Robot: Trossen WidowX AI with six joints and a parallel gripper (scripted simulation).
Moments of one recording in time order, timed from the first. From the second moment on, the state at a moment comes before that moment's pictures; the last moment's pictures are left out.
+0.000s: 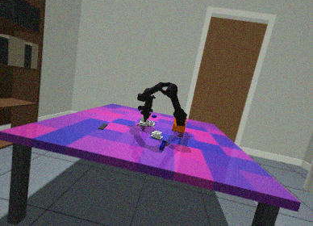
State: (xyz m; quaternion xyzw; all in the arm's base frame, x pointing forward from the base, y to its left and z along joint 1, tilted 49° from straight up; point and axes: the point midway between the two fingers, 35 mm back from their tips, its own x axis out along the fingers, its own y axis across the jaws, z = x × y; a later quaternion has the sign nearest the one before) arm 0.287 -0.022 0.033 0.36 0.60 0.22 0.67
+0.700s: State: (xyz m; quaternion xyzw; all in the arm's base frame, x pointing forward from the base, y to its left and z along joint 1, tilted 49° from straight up) arm 0.288 -0.018 0.029 0.36 0.61 0.22 0.67
